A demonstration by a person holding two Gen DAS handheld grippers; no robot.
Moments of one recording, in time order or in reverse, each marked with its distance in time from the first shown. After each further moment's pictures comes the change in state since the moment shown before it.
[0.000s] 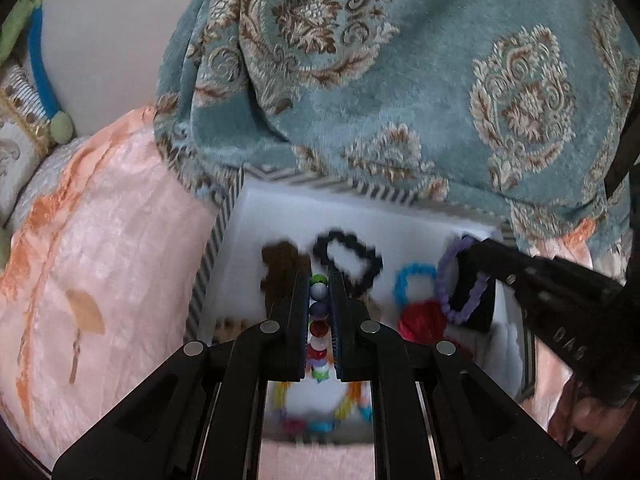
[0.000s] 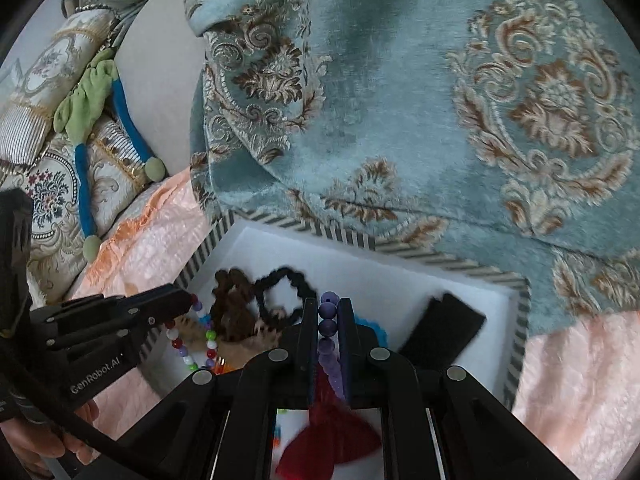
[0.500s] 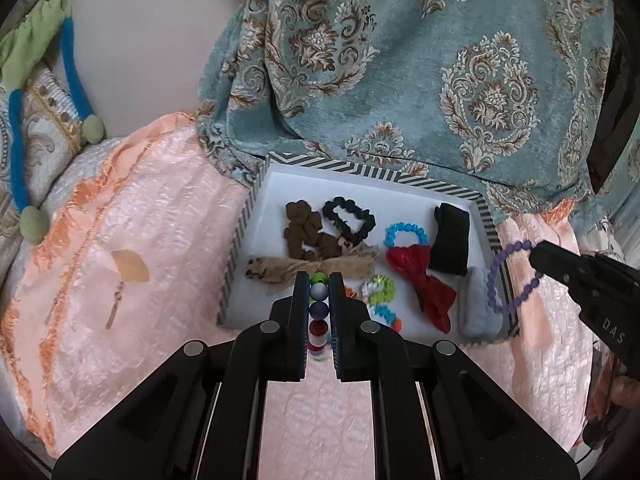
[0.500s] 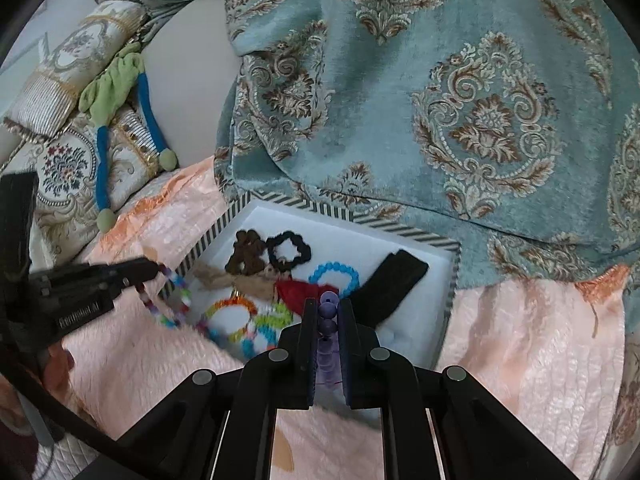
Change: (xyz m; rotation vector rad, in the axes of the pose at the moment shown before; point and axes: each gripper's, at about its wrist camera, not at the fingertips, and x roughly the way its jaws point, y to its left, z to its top) left arm -0.077 0.004 -0.060 0.020 -0.049 0.019; right arm -0.098 0.018 -0.054 -0.067 -0.042 -0.064
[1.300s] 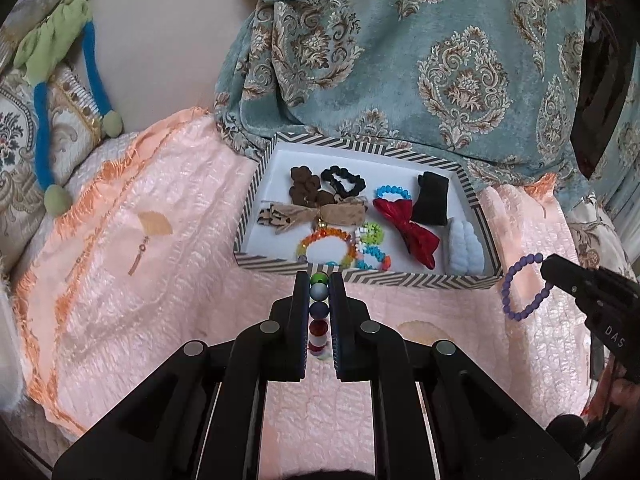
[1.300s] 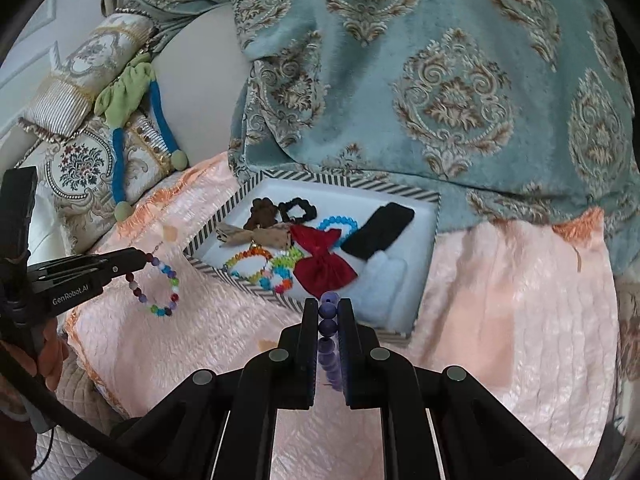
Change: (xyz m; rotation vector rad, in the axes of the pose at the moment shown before) left arm -0.062 -0.005 -0.068 0.032 -0.040 0.018; right arm -0.068 0.014 -0.086 0.020 -0.053 -0.007
